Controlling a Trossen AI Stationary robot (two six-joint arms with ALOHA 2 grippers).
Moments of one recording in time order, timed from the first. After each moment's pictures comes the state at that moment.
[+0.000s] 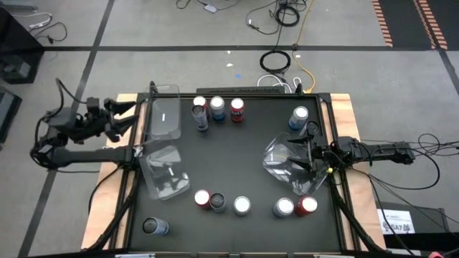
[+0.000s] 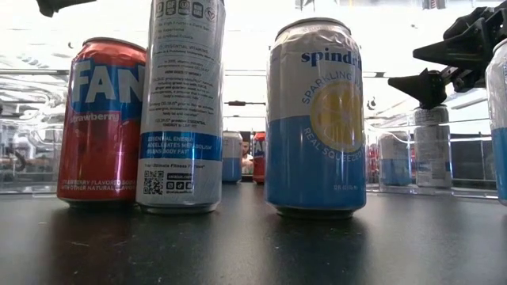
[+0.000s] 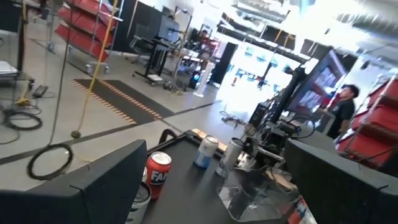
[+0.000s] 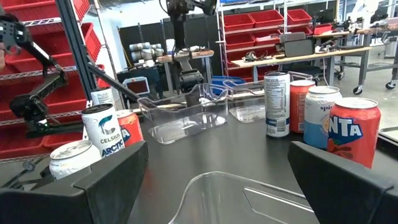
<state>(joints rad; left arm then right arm) 0.10 0.19 0.88 -0.65 -0.32 -0.36 0.07 0.01 0.01 0.04 0.13 0.15</state>
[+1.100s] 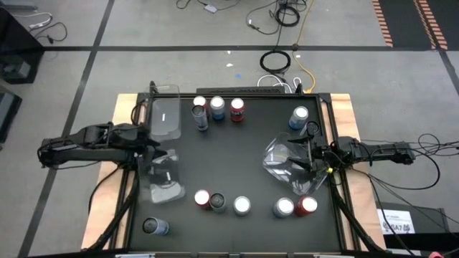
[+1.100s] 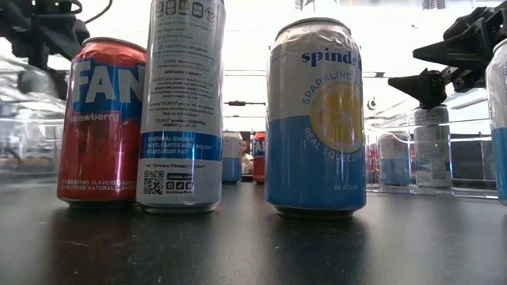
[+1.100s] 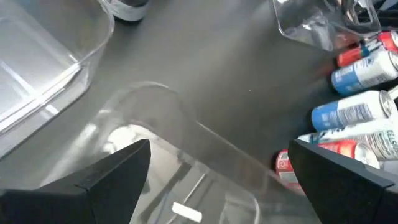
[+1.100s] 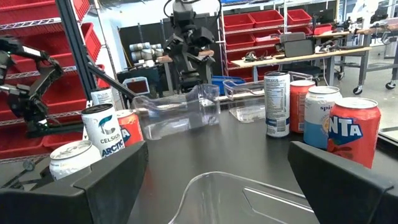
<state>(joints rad) 0.10 0.36 0.60 -0.98 0.00 -0.78 0.07 0.01 0.01 0.04 0.13 0.15</state>
